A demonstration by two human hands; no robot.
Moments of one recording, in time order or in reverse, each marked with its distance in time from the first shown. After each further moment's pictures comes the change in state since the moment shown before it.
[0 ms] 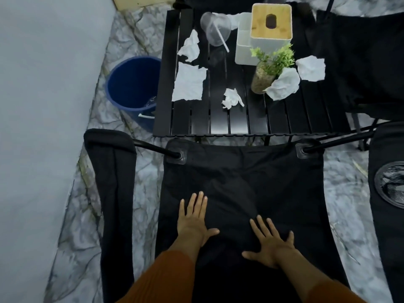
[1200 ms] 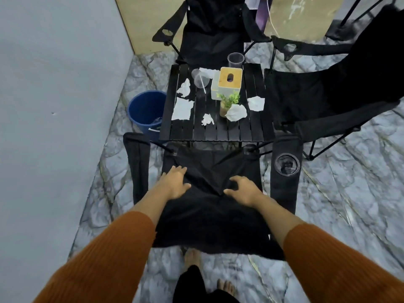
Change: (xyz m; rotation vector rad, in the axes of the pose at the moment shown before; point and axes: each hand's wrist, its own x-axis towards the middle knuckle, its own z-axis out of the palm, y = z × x) left_hand -0.254 0.017 -0.139 -0.401 0.270 0.037; right_hand -0.277 0.011 -0.080 0.465 0.443 -0.244
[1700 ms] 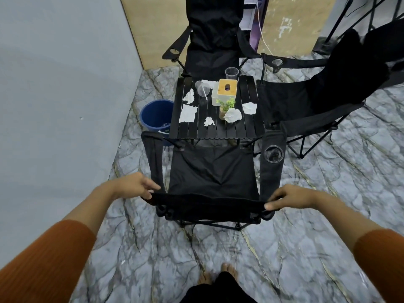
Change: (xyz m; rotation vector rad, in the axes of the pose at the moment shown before) left_hand -0.211 -0.072 -0.067 -0.318 -0.206 -0.018; right_hand -0.192 0.068 -0.069 -0.112 -0.242 -0.011
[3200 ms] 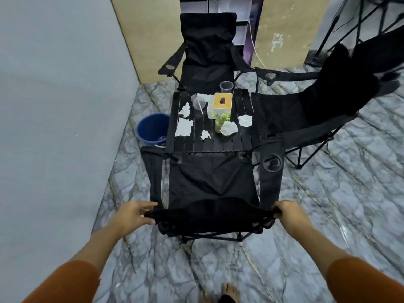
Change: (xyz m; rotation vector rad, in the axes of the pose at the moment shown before) left_hand 0.024 -0.028 0.044 0.065 0.343 0.113; right_hand 0.029 0.012 0.036 -0.055 0.537 0.163
